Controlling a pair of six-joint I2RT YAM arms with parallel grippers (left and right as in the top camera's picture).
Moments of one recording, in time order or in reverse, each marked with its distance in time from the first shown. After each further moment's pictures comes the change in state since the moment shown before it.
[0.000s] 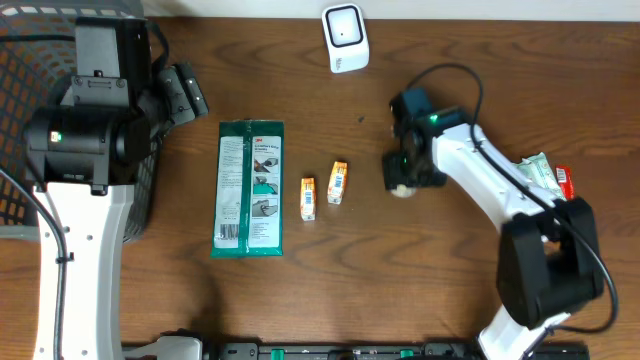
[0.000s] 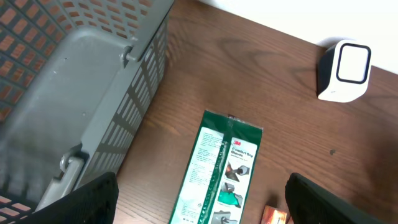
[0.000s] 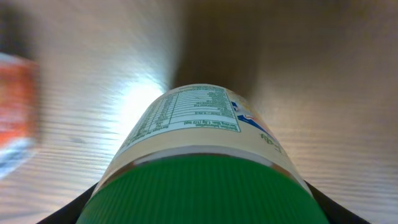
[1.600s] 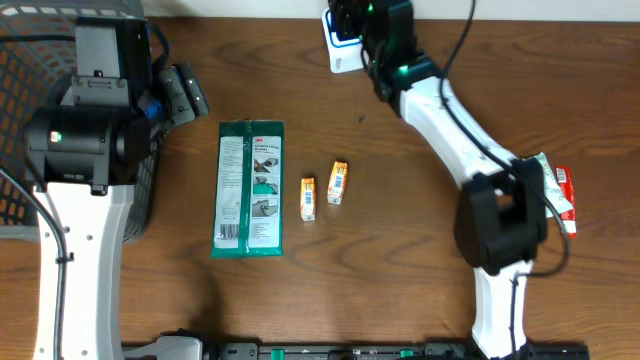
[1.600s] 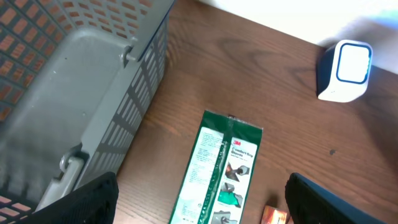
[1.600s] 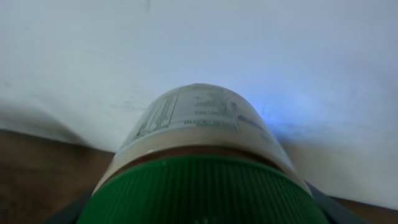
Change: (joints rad) left arm 0.000 0.000 0.000 0.000 0.000 0.000; right arm 0.037 0.354 0.482 1.090 0.067 -0.113
